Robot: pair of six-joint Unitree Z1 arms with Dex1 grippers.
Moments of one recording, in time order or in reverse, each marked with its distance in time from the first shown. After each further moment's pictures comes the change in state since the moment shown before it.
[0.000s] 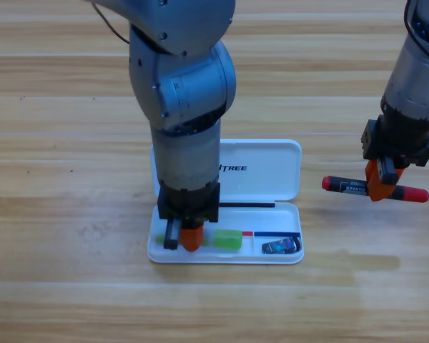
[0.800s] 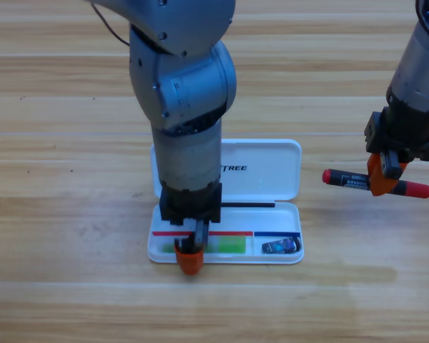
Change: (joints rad) arm 0 0.000 0.000 0.000 -0.005 -0.015 -0.015; arm 1 0.011 -0.039 0.001 0.012 0.005 0.024
